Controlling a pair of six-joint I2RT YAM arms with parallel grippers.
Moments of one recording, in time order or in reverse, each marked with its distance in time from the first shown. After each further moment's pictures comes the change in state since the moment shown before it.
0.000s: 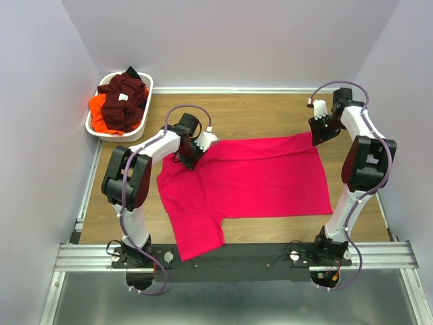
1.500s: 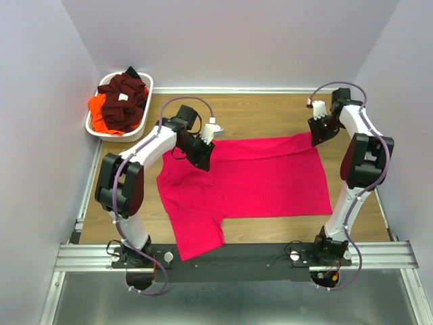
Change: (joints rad) left arm 0.003 -0.085 0.089 -0.133 0.380 -0.065; right arm 0.000 0.051 0.042 -0.018 0.006 0.011
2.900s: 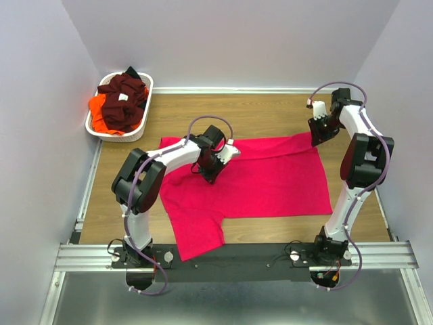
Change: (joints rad) left arm -0.227 0.109 -0.098 0.145 -0.343 -0.122; right arm 0.000 0.000 0.000 -0.004 0.002 0.000
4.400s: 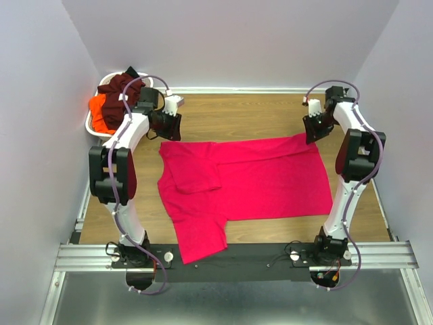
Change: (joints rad) left arm 0.530 -0.026 0.232 0.019 0.175 0.002; right arm 0.029 0.107 0.122 -0.014 -0.003 0.061
